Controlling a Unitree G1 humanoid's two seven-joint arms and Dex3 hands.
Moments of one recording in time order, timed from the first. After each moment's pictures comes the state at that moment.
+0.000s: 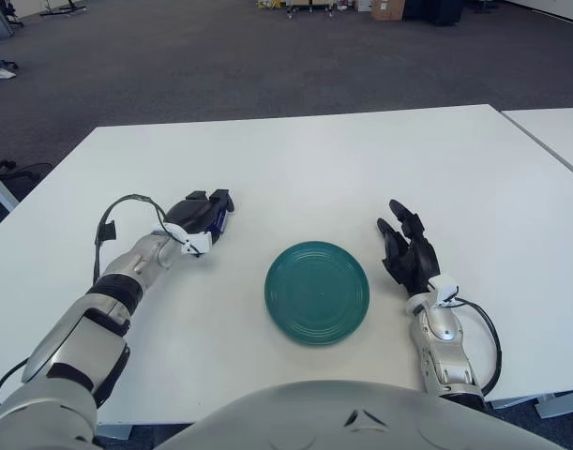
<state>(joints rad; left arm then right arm) -0.43 0.56 -0.50 0.90 0.65 -0.41 0.20 0.21 0.01 -0.02 0.15 0.01 -0.26 0.01</state>
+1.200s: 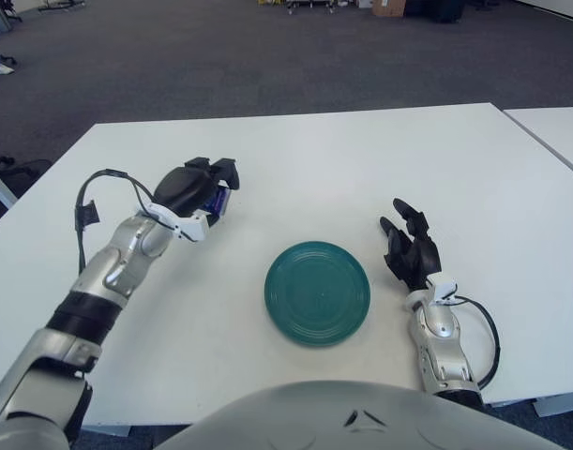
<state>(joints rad) -0.19 0.64 -0.26 0.05 0.60 -0.22 -0.03 0.20 0.03 0.00 0.16 -0.02 -0.27 -0.06</state>
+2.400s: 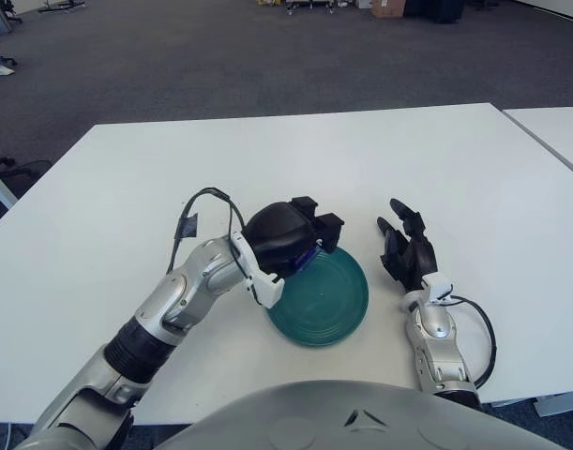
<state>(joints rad) -0.16 0.43 -0.50 -0.33 0.73 -0.29 -0.38 0.21 0.04 0.03 0.15 -0.06 -0.26 -0.07</state>
